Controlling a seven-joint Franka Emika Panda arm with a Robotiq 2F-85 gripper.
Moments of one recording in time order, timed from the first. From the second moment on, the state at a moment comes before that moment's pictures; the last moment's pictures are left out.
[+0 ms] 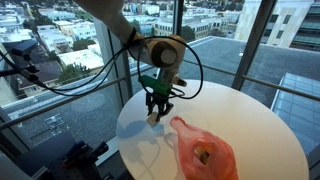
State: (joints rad) arm -0.08 0.35 -0.07 -2.04 -0.04 1.97 -0.14
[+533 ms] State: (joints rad) arm -0.05 0.42 -0.07 -1.98 -0.10 1.88 -0.07
